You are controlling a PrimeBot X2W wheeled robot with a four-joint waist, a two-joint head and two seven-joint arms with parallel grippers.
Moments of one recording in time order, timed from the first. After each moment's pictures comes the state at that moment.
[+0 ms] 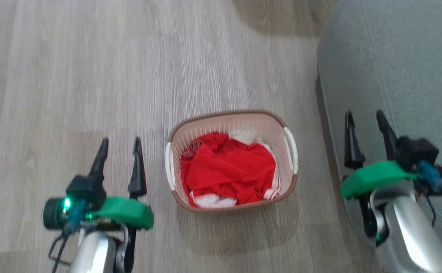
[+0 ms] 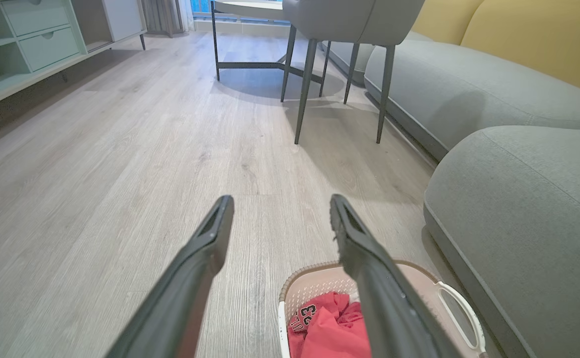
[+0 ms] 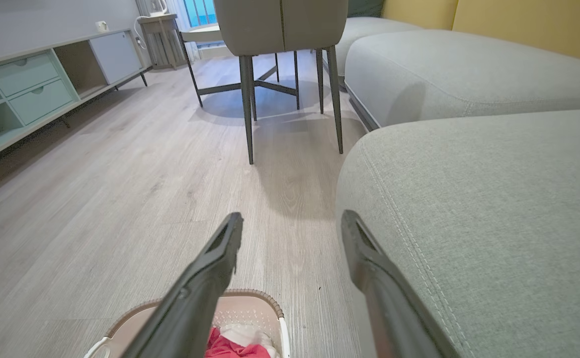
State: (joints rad) left arm -0.11 0.04 -0.18 0.18 -0.18 0.06 -0.26; right arm -0.27 -0.06 0.05 0.30 0.23 0.13 -0.26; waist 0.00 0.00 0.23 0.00
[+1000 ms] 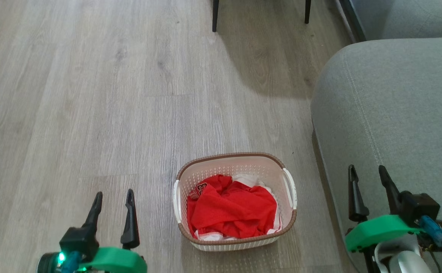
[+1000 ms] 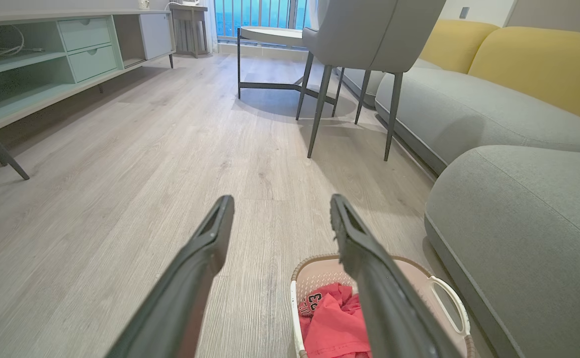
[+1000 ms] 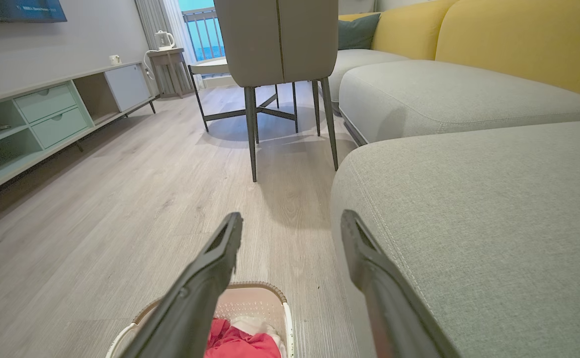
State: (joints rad) left arm 0.15 0.04 -0.14 0.09 -0.18 0.06 -0.26; right arm 0.01 -0.04 0.03 0.17 0.23 0.13 -0.26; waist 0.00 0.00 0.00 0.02
